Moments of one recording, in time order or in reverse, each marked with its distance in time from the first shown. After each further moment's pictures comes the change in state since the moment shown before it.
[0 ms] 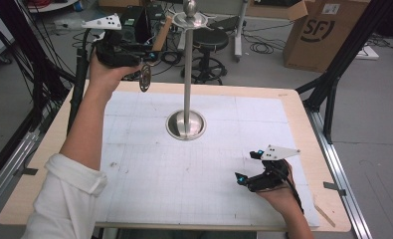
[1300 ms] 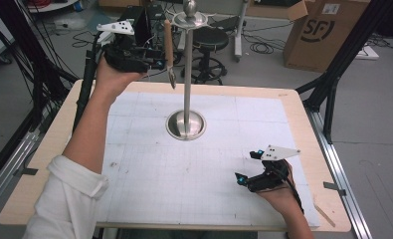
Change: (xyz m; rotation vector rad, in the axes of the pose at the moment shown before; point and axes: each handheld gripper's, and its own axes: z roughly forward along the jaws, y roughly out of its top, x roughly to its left) left arm -0.007 -0.003 0.014 0.109 0.026 -0.016; right arm 0.001 0.001 0.000 -0.002 -0.002 -0.005
